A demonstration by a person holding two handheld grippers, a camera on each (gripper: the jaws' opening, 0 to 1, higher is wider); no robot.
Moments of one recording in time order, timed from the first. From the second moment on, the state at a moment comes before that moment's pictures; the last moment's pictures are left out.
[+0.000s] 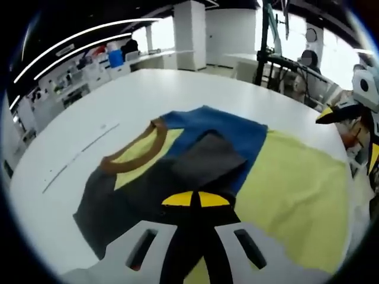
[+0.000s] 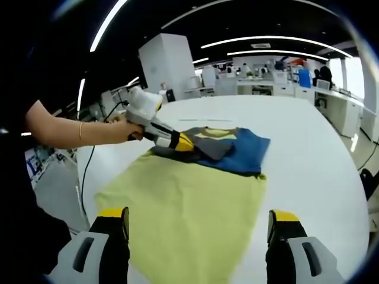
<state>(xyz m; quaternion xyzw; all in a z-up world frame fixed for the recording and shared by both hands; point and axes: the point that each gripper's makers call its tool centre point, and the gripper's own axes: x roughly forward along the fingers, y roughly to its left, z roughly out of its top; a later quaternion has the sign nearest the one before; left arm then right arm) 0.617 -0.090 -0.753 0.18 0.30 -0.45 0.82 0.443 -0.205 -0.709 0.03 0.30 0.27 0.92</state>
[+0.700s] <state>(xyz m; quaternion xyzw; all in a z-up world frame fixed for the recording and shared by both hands) 0.582 -0.120 -0.751 0.10 0.36 -0.44 0.82 0.441 -0.208 -0.704 0.04 0.29 0.26 0.92</state>
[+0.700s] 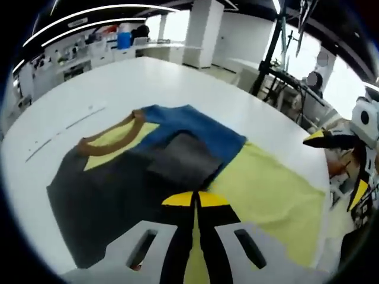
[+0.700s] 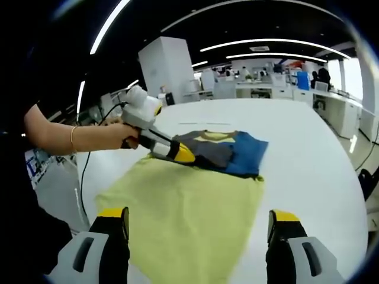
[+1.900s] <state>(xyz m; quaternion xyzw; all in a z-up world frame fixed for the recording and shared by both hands) 0.577 -0.197 -0.698 -0.13 0.36 -0.44 0.81 0.436 -0.211 -0.709 0.04 0.29 0.26 0.92</state>
